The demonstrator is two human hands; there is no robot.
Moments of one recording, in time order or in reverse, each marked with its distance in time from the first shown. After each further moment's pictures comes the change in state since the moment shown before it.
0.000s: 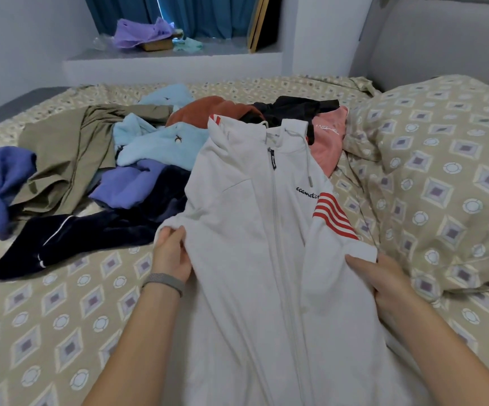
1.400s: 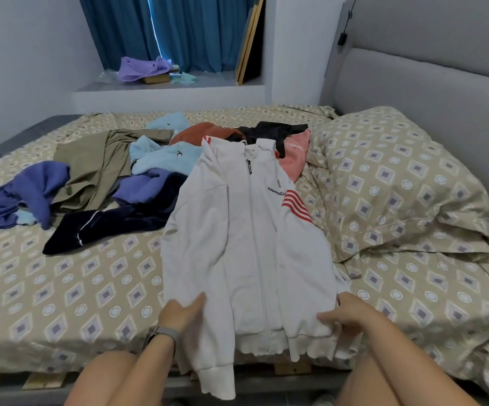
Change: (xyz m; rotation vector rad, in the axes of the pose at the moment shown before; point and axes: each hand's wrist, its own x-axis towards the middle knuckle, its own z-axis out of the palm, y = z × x) left_hand -0.210 -0.027 -0.077 1.146 0.035 -0.160; right_hand -0.144 0.035 -0.085 -1.033 -0.298 0.131
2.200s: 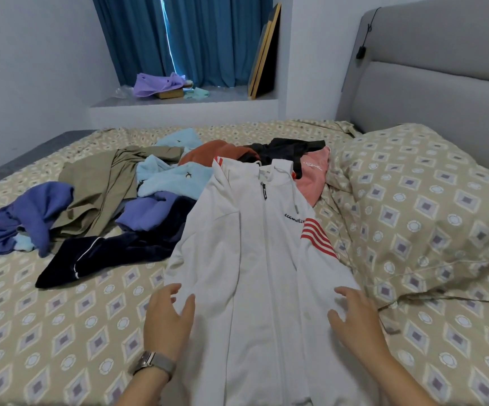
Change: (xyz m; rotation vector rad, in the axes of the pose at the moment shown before) left_hand 0.037 0.053 -0.025 0.038 0.425 0.483; right_hand 0.047 -0.054 0.004 0.079 0.583 -0.382
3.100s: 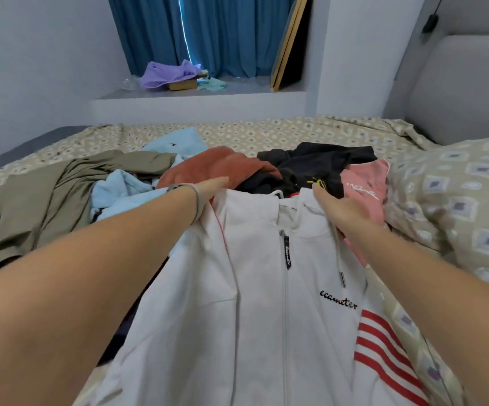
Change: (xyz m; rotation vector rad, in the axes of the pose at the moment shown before) left_hand 0.394 0.163 0.140 -0.203 -0.463 -0.506; right_hand 0.431 -0.144 0.053 0.358 -0.196 0.295
